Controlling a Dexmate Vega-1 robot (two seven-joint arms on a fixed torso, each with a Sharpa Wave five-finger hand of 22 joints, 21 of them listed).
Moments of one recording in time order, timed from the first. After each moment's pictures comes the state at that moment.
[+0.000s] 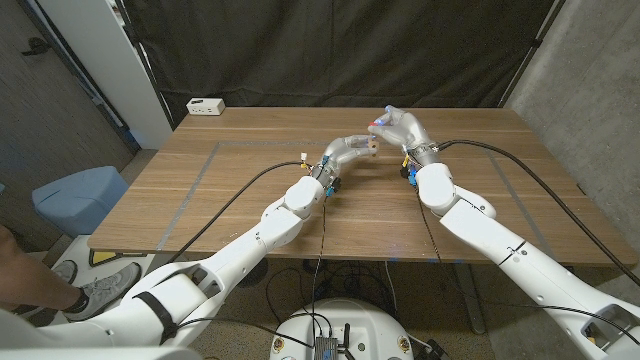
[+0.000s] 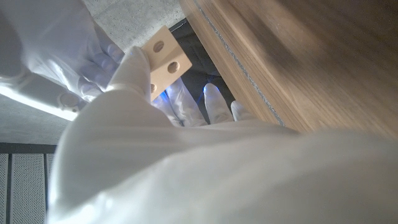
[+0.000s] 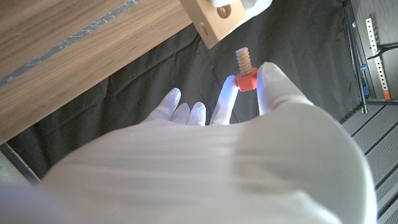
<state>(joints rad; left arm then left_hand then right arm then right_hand) 0.63 0.22 0.70 -1.14 -0.23 -0.32 0.12 1.03 0.00 0.27 -0.15 0.19 0.89 -0.21 0.29 0.20 0.89 -0.22 0.39 0.44 0.45 -0.04 0.29 0.26 0.12 0.09 0.21 0.18 -0.89 -0.61 -0.52 -1.88 -0.05 -0.23 -0.45 0.86 -0.11 0.49 -0.16 0.24 0.67 -0.06 0.78 0.38 0.28 -0.03 0.20 0.19 0.19 -0.04 0.22 0.21 0.37 -0.04 0.18 0.16</state>
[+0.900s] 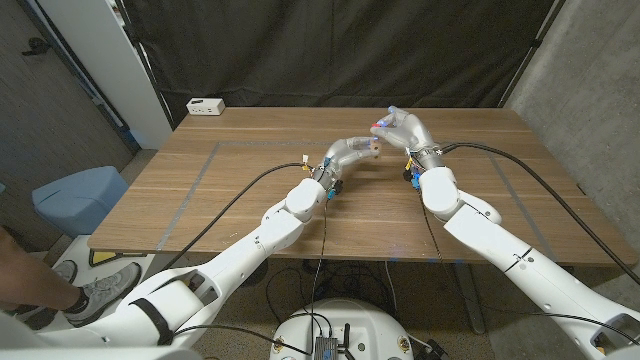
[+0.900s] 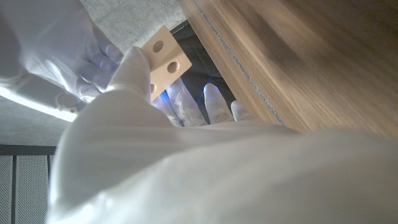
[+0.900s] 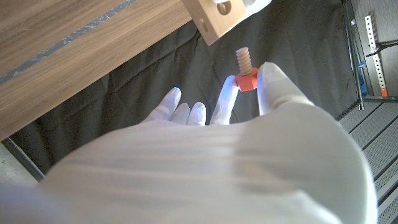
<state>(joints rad) 0.66 0.23 0.70 -1.20 -0.21 -0.30 0.14 1.03 0.00 0.27 -0.15 0.19 0.89 -0.21 0.29 0.20 0.89 -0.21 0.39 0.44 0.45 -0.04 0.29 0.25 0.12 0.09 0.21 0.18 -0.93 -0.63 -0.50 -1.91 -0.06 -0.22 -0.46 0.86 -0.11 0.49 -0.16 0.24 0.67 -0.06 0.79 0.37 0.28 -0.03 0.20 0.19 0.19 -0.04 0.22 0.21 0.38 -0.05 0.18 0.16</state>
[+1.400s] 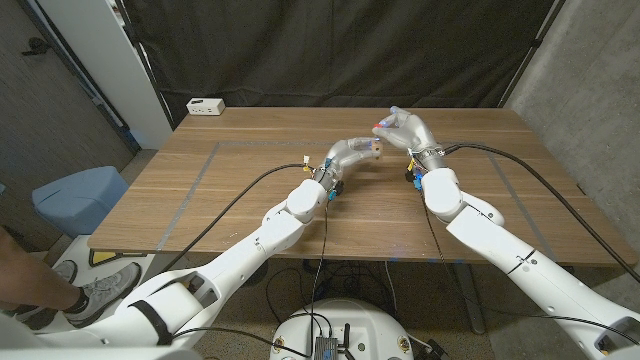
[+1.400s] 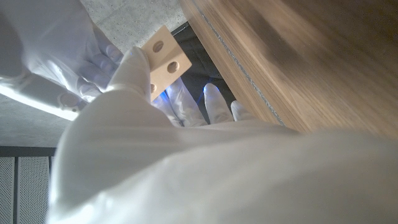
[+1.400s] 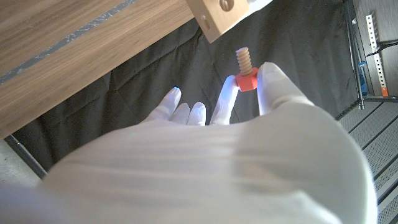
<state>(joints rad) 0.67 0.24 0.71 -1.21 -0.21 -0.29 0.15 1.03 0.00 0.26 -0.15 0.19 0.89 -0.21 0.29 0.20 0.89 -0.22 0.39 0.44 0.45 -0.04 0.29 0.25 0.12 0.09 0.21 0.18 -0.94 -0.63 -0.49 -1.92 -0.06 -0.21 -0.46 0.86 -0.11 0.49 -0.16 0.24 0.67 -0.06 0.79 0.37 0.28 -0.03 0.20 0.19 0.19 -0.04 0.22 0.21 0.38 -0.05 0.18 0.16</state>
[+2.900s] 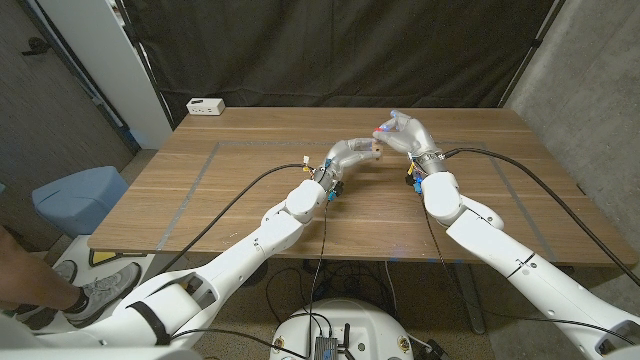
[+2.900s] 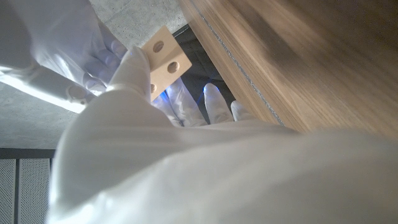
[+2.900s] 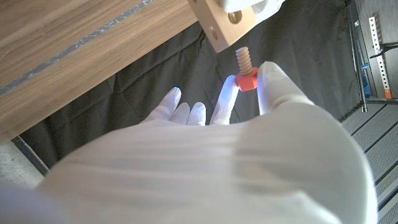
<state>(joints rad) 0.67 0.24 0.71 -1.22 -0.21 -0.29 0.14 1.03 0.00 0.27 -0.15 0.20 0.89 -0.21 0.29 0.20 0.89 -0.22 0.38 0.44 0.45 -0.04 0.29 0.25 0.12 0.09 0.21 0.18 -0.96 -0.63 -0.49 -1.91 -0.07 -0.21 -0.47 0.86 -0.10 0.49 -0.16 0.25 0.67 -0.06 0.81 0.37 0.28 -0.03 0.20 0.19 0.19 -0.04 0.22 0.21 0.38 -0.04 0.18 0.16</state>
